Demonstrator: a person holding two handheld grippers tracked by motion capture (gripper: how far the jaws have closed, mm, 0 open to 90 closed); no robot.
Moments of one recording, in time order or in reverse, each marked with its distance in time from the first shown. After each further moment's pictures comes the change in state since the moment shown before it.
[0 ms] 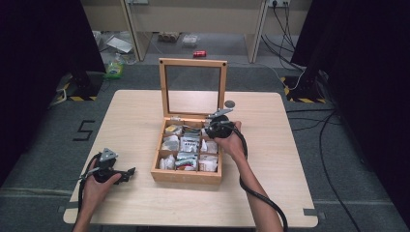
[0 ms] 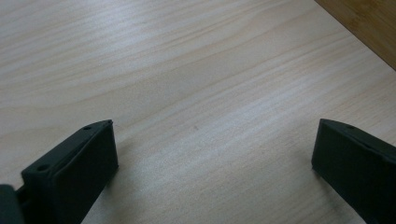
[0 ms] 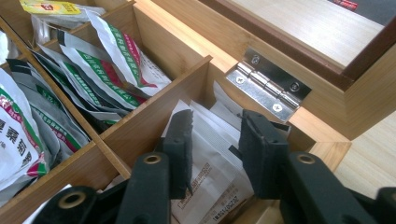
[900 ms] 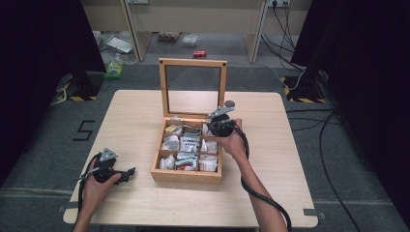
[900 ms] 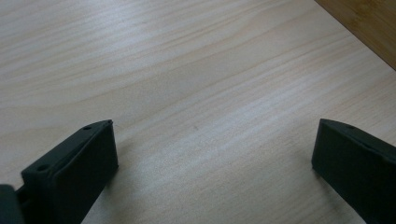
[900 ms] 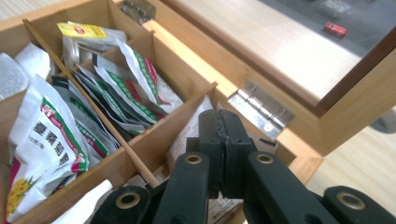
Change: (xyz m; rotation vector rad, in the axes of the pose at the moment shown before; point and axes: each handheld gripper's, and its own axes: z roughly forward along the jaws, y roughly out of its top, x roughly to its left) left arm 0.000 0.000 0.000 0.000 0.000 0.000; right arm 0.007 0.010 -0.024 -0.064 -0.015 -0.066
